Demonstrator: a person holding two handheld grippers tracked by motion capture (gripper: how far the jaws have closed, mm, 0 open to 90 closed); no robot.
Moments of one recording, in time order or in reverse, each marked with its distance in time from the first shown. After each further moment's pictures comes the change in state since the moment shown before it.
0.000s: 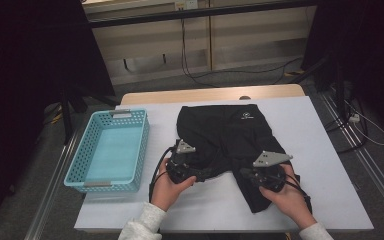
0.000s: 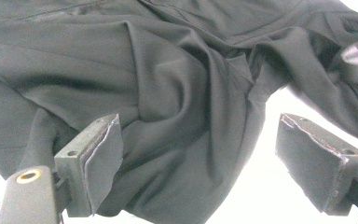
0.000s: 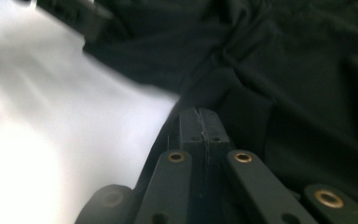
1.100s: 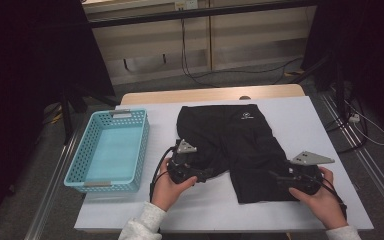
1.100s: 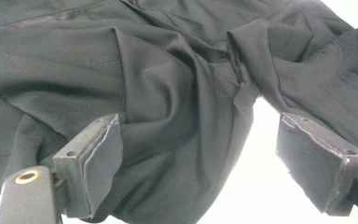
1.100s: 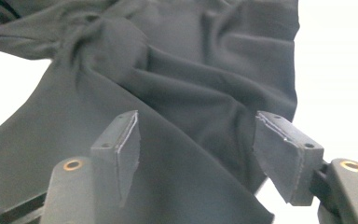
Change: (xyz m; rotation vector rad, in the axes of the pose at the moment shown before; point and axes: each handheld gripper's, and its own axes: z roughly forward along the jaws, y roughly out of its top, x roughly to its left) left arm -0.005 0.003 0.000 -0.003 -0.032 0.009; right arm -0.045 -0.047 -0.060 0.015 -0.236 0.149
